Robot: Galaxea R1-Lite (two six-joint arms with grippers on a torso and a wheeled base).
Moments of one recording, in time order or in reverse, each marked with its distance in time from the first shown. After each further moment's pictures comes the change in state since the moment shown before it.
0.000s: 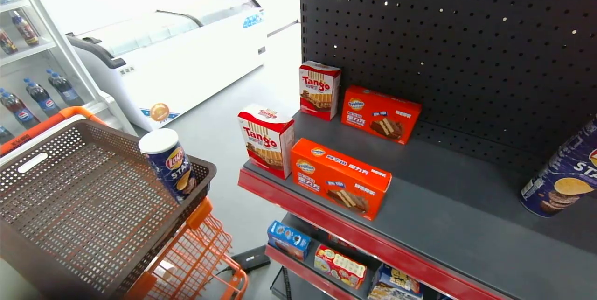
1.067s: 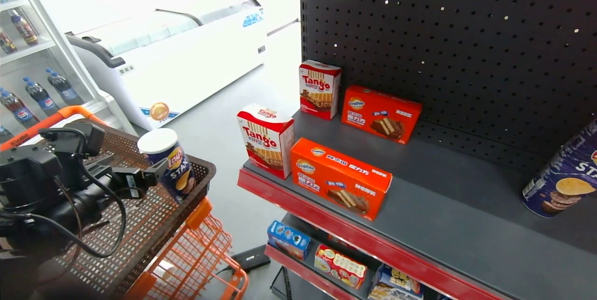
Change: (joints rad) left arm 0.094 1.318 -0.118 -1.194 0.022 0.007; right arm 0.000 0.000 0.000 0.000 0.000 0.000
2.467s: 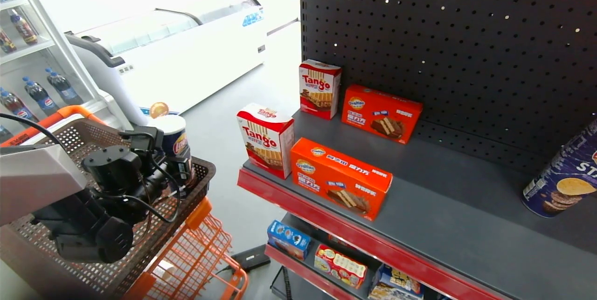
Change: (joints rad) left arm -0.050 0.456 -0.280 -0.323 0.002 0.049; right arm 0.000 0.000 0.000 0.000 0.000 0.000
